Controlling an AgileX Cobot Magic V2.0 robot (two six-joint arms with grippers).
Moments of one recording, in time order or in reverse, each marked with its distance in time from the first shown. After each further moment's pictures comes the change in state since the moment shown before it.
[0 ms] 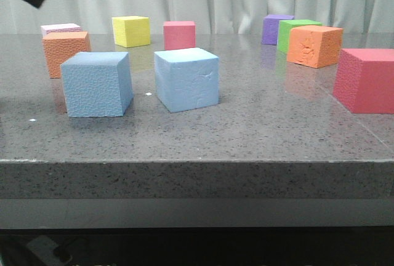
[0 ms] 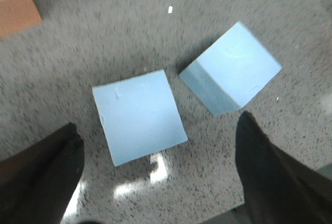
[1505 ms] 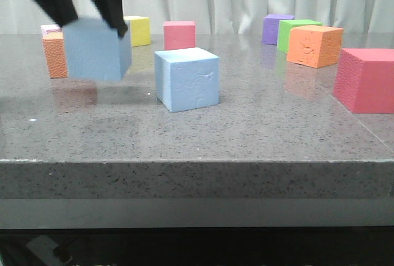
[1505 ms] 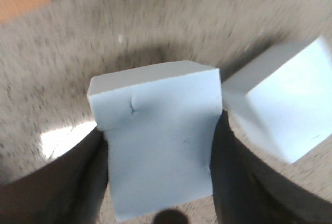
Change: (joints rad) left arm -0.017 0.304 -0.359 0.119 0.240 -0.123; right arm 0.000 -0.002 0.000 0.000 0.000 0.000
